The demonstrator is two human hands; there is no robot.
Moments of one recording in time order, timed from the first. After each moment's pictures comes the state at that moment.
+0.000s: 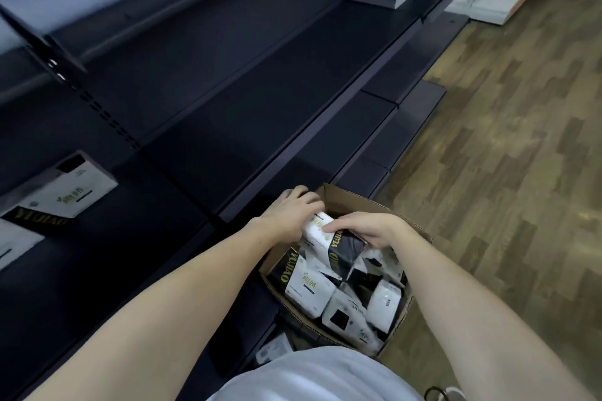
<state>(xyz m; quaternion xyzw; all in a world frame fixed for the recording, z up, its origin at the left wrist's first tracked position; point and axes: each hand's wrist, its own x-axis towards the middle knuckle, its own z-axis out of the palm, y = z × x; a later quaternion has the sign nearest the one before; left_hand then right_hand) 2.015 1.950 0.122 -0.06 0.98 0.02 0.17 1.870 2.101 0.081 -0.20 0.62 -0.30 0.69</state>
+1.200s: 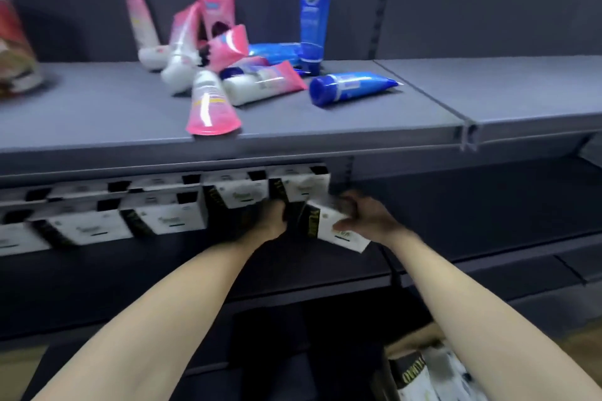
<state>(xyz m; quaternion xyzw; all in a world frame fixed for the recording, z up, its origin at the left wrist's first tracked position) 2.360 1.800 0.228 -0.61 0.78 0.14 -0.08 2.125 1.839 0.246 -0.68 0.65 -0.20 0.27</state>
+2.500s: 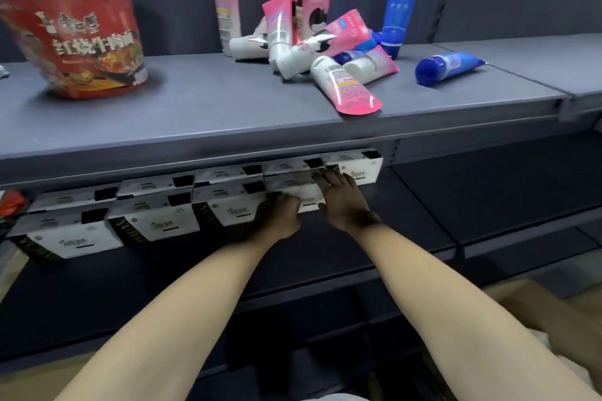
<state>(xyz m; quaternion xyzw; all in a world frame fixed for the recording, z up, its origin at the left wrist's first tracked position) 2.492 1.805 0.225 -0.53 0.84 0.08 -0.06 2.320 1.812 0.218 -0.77 0.63 -0.09 -0.06</state>
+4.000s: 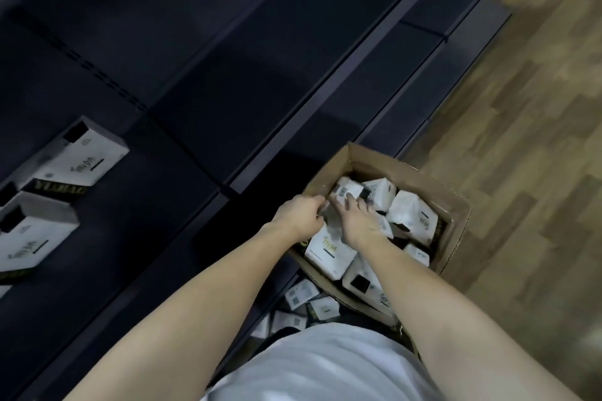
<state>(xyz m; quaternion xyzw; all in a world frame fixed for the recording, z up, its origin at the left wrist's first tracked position) 2.047 1.969 0.079 -0.29 0.91 0.19 0.23 1.947 2.075 -0.040 -0.47 0.83 -0.01 0.30</state>
